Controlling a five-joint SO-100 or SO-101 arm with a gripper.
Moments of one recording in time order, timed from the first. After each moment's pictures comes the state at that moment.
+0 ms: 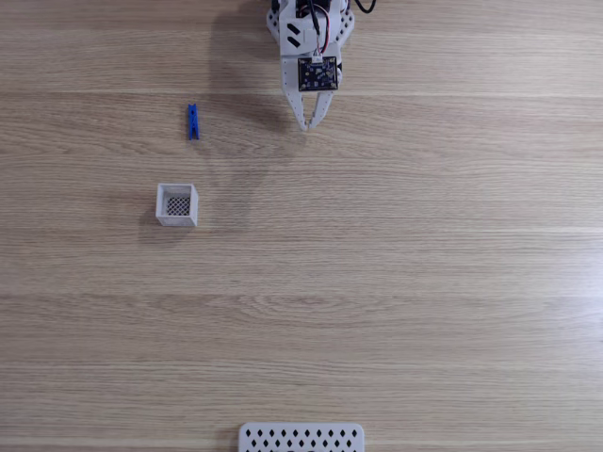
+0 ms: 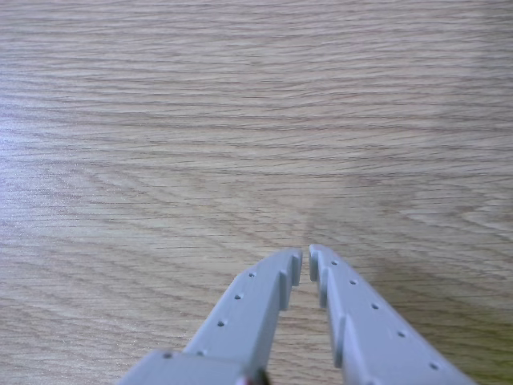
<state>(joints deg) -0.2 192.8 178.9 79.4 -89.8</state>
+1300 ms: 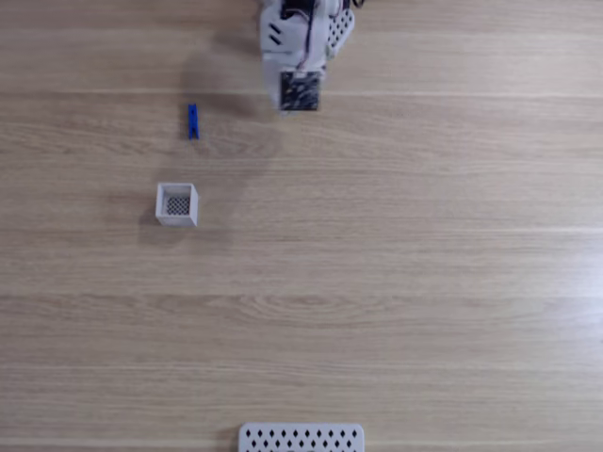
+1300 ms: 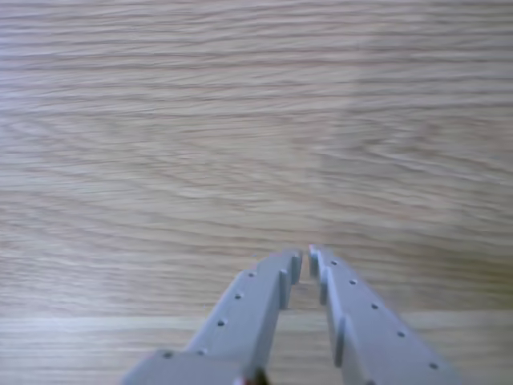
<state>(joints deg) 16.3 145.4 151.1 79.4 -104.1</state>
